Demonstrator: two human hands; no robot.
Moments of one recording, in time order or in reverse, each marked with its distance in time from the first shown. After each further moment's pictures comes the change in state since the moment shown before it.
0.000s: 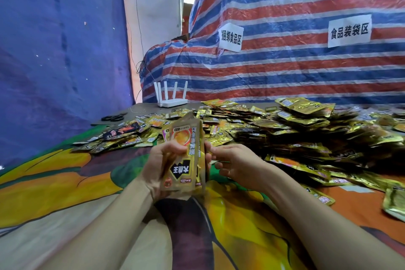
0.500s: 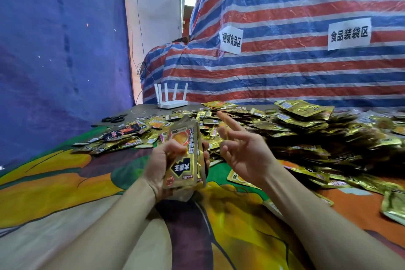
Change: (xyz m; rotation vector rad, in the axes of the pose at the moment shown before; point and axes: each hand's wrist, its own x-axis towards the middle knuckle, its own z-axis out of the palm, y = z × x) left_hand 0.006 -0.004 -0.001 -0.021 0.093 0.052; right_hand -0.011 -0.019 -0.005 0.543 -0.209 -0.224
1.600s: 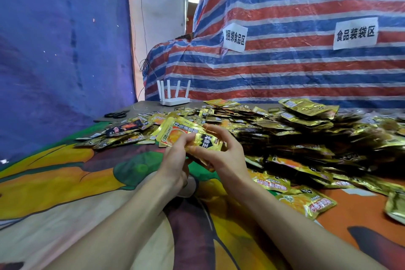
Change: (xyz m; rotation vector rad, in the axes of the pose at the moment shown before) left_hand 0.022 -0.016 0.016 0.132 0.589 0.261; right_hand 0.004 0.056 0.023 -0.702 0.307 -0.397
